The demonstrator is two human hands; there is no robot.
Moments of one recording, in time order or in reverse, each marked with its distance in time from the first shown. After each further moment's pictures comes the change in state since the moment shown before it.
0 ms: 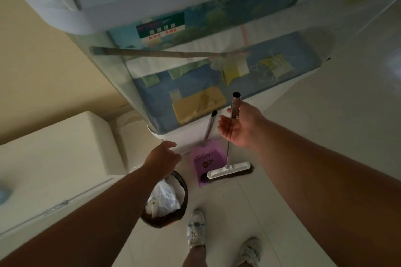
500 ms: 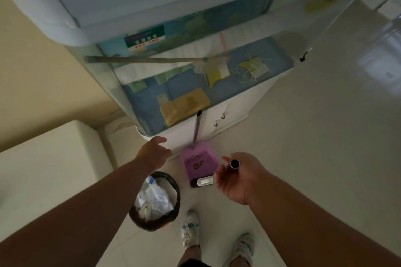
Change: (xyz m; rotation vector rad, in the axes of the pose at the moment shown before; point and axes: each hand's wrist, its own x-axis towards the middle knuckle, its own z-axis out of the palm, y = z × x) left_hand -0.002 0.015 -0.011 -0.072 -0.015 0.012; right_hand -0.091 0.091 -0.065 0.324 0.073 0.225
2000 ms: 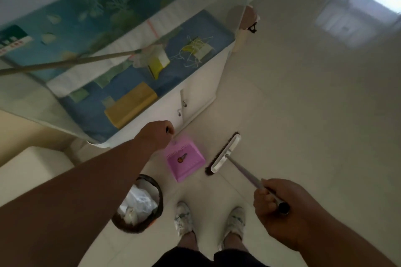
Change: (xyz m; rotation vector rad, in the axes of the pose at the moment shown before) left_hand -0.015 0.127 0.103 0.763 -0.143 0.458; right_hand -0.104 -0.018 -0.193 0.264 0.030 -0.037
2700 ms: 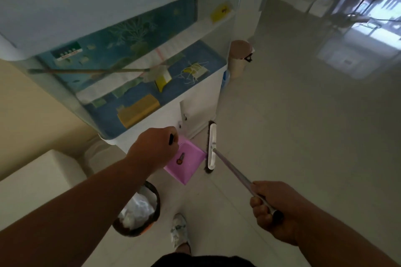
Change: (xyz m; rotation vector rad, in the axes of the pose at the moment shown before) left_hand -0.194 0.106 -0.026 0.046 0.315 0.058; right_hand -0.053 0.012 -0.094 -0.485 -0.009 -0.110
